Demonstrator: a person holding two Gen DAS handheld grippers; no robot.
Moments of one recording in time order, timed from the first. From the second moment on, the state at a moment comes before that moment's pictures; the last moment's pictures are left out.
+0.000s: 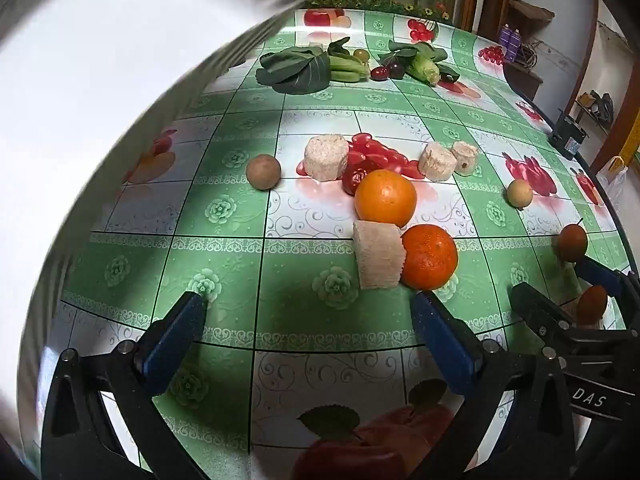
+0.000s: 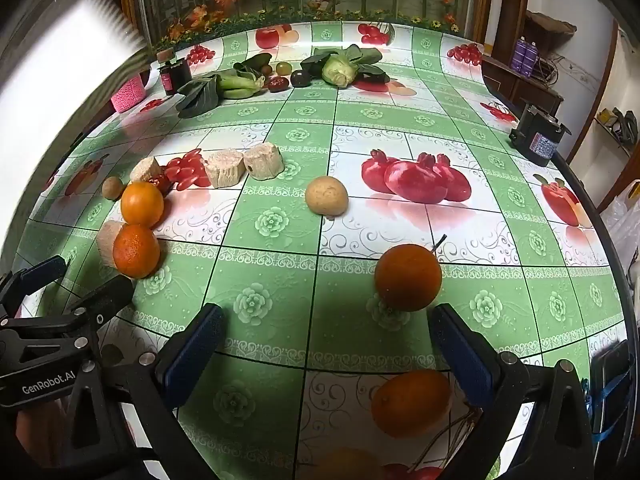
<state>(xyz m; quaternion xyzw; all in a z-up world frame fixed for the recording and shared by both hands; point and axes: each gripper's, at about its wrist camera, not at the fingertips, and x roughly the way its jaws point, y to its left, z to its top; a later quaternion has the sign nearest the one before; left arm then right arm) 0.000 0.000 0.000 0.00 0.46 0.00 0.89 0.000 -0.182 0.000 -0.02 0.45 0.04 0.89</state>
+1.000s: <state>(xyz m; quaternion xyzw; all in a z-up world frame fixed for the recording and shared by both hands) 0.000 0.000 0.000 0.00 0.46 0.00 0.89 0.000 -0.181 0.000 -0.02 0.45 0.04 0.89</state>
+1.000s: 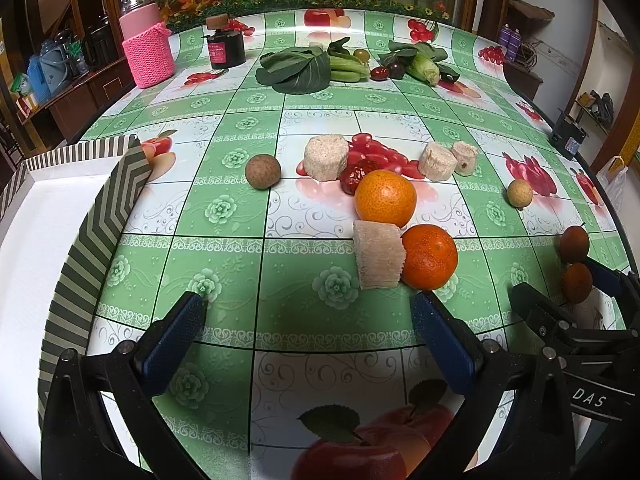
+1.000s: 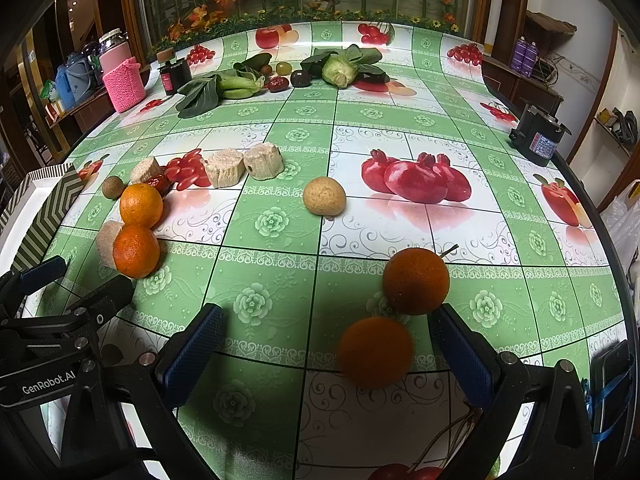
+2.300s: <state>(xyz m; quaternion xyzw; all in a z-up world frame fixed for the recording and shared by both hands) -0.003 0.004 0.002 0.00 0.47 0.00 0.88 0.001 -0.184 0.003 -0.03 0.45 0.04 0.89</state>
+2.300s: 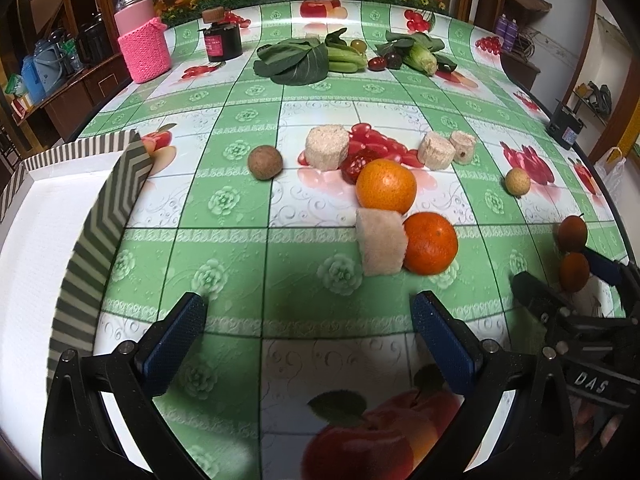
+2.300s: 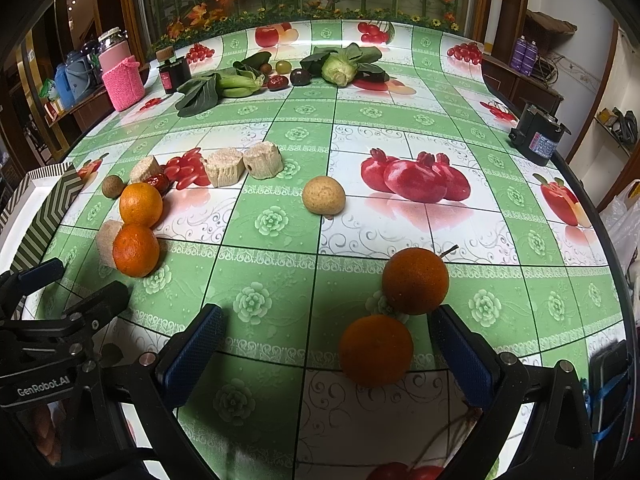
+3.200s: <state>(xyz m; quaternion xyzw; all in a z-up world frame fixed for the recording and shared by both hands) -0.082 0.012 0.058 0.01 0.40 -0.03 0.92 -0.126 -0.223 0.086 -0.02 0.34 0.06 0.94</state>
